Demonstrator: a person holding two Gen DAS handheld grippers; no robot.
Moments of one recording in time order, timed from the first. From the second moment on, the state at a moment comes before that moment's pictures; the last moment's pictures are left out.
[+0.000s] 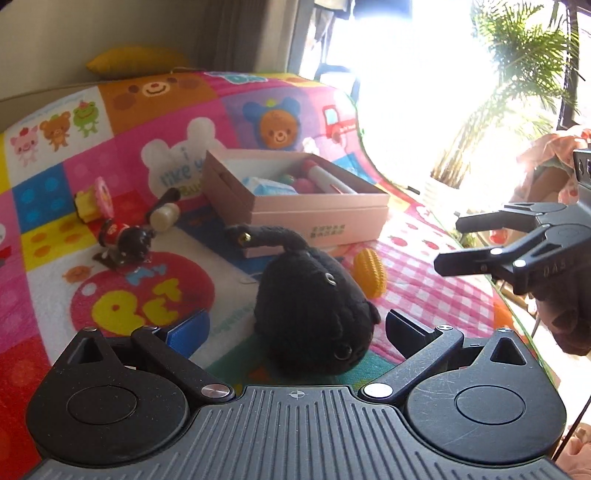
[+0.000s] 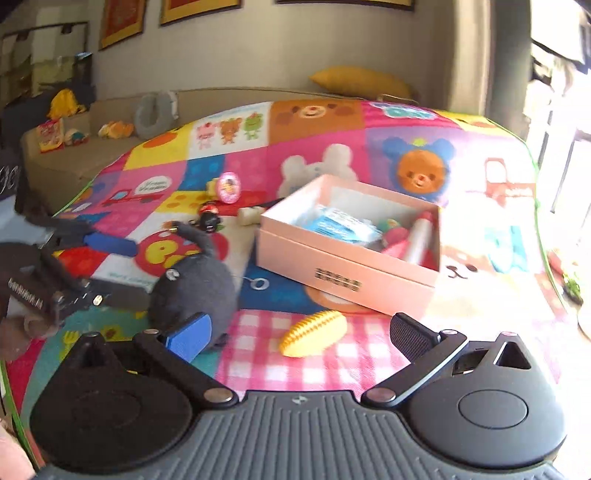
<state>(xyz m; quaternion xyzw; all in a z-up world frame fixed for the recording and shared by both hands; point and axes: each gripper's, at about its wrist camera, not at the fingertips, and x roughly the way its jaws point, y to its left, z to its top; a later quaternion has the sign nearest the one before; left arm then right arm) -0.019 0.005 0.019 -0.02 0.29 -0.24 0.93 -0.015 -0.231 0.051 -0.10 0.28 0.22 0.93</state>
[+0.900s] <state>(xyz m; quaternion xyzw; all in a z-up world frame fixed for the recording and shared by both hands) -0.034 -0.051 0.012 0.06 0.32 -0.21 0.92 0.027 -0.270 -0.012 -0.03 0.38 0.12 0.92</state>
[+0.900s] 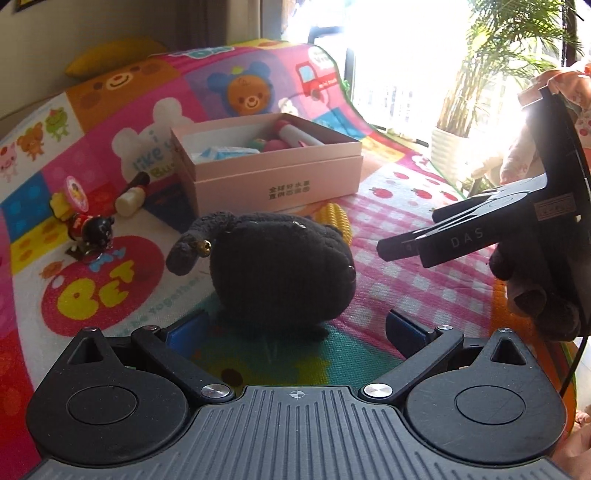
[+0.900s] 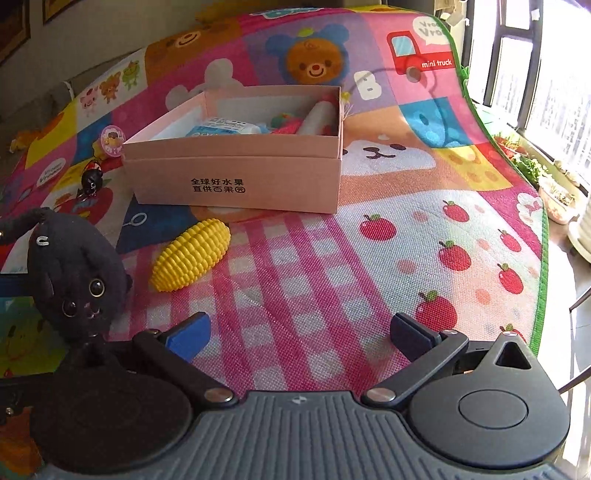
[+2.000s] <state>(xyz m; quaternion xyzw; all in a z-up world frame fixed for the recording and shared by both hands) -0.021 -0.047 -0.003 0.02 0.34 -0.18 0.92 0.004 -0.286 0.014 0.07 0.36 0.14 0.92</state>
